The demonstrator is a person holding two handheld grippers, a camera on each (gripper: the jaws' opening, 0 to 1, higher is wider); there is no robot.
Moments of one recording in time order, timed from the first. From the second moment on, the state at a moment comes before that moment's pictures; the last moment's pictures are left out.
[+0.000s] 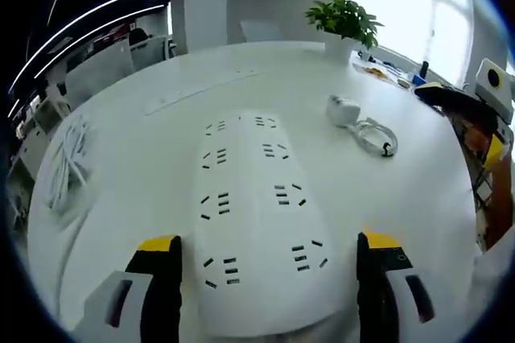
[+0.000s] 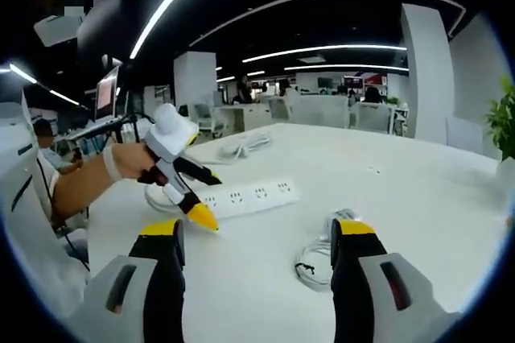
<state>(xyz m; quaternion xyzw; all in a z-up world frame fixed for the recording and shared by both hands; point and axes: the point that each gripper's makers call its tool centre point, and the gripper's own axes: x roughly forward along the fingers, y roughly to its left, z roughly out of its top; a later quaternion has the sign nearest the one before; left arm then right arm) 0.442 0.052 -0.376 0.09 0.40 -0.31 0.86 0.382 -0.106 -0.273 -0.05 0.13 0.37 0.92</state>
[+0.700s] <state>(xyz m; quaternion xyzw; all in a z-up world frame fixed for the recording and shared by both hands) 0.444 0.052 -0.376 0.12 0.38 -0.32 0.86 0.380 -0.101 -0.282 -0.05 0.14 0.38 0.91</state>
